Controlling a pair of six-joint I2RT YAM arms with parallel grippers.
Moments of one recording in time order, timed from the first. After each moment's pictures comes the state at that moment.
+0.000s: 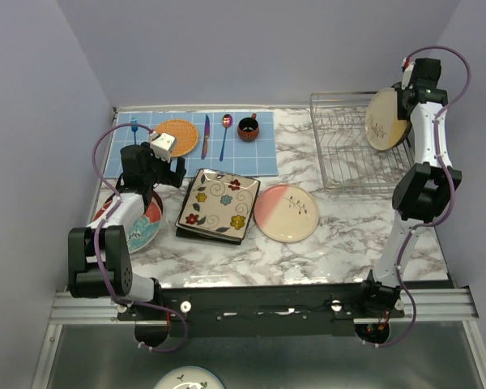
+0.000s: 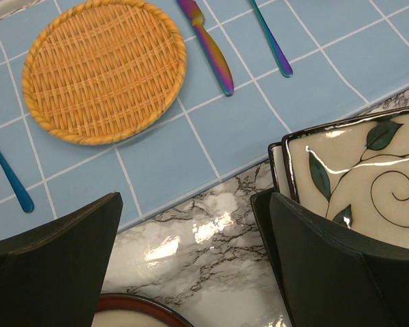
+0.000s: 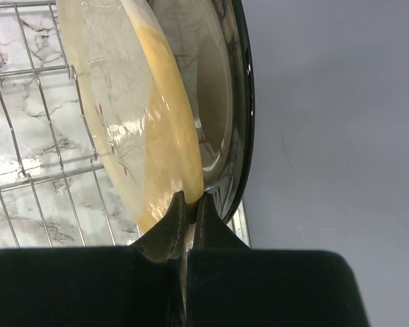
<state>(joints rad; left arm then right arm) 0.06 1.42 0.76 0.22 0.42 0.27 -0.21 2.15 2.22 -0.79 0.19 -0.28</state>
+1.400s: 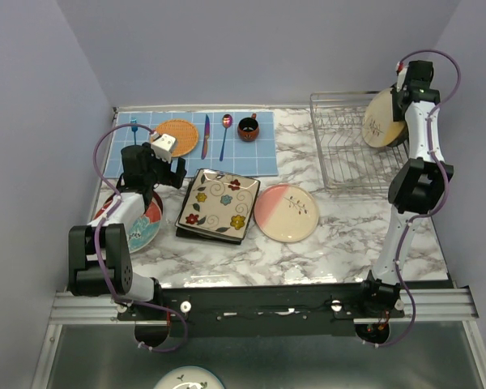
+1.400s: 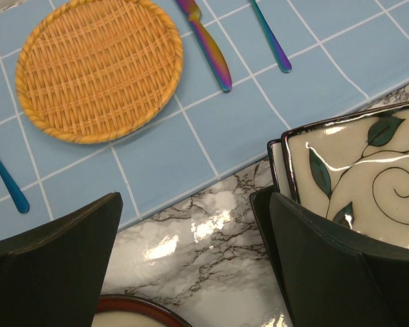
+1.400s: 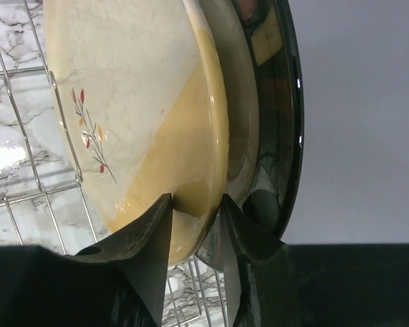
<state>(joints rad) 0.06 1.43 0.76 0.22 0.43 0.28 -0.21 2.29 2.33 -0.81 0.22 -0.31</state>
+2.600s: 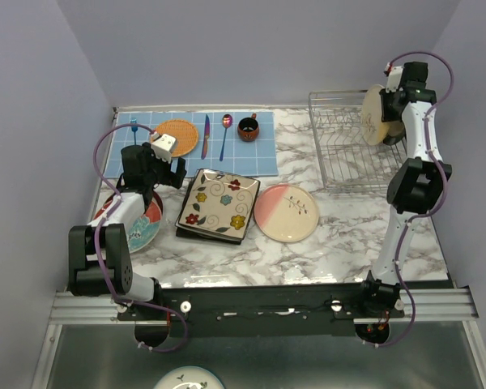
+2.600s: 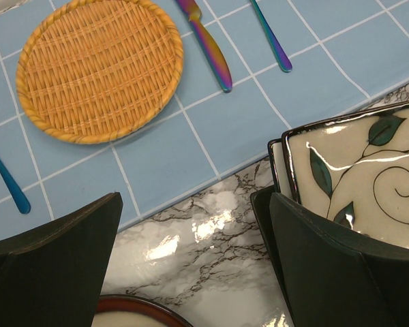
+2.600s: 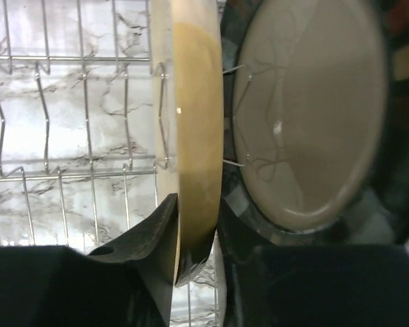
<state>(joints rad) 0.06 1.43 0.76 0.22 0.43 0.29 -0.20 2.28 2.32 -0.83 -0.02 -0.31</state>
